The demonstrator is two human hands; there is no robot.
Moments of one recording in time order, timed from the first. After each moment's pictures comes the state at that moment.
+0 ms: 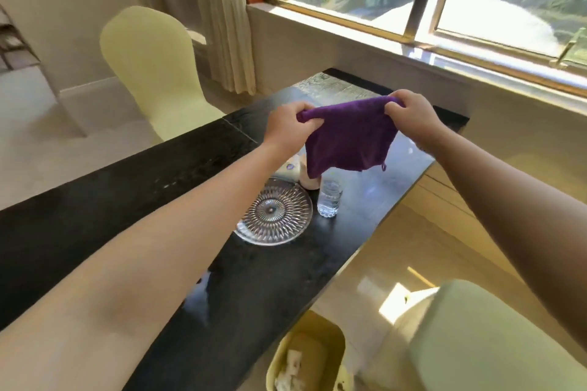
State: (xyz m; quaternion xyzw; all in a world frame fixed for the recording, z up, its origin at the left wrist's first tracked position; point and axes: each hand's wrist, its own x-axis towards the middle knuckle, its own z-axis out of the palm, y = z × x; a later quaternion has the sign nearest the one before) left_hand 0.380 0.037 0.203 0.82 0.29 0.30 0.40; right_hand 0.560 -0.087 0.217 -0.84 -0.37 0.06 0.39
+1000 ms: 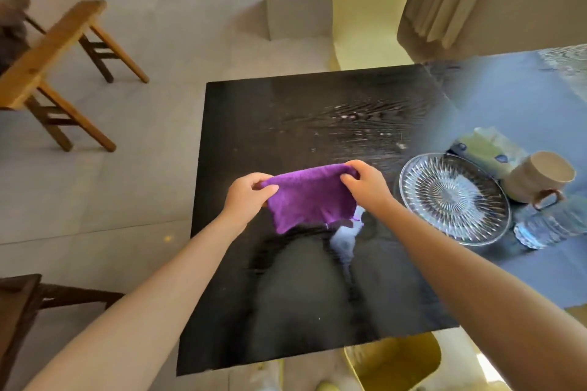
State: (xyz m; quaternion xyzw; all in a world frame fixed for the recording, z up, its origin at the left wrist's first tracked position) left_hand 0.000 0.101 0.000 0.55 0.67 0.26 0.43; right_hand 0.230 0.103 0.001 -0.71 -0.56 0.33 0.27
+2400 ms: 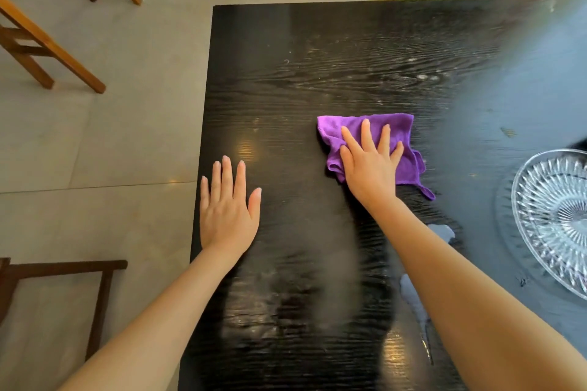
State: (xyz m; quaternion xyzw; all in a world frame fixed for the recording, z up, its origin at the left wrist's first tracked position) left_hand -0.089 0.152 -0.156 0.68 0.73 -0.03 0.06; right_hand 0.143 0.223 -0.148 -0.72 -0.68 0.09 0.02
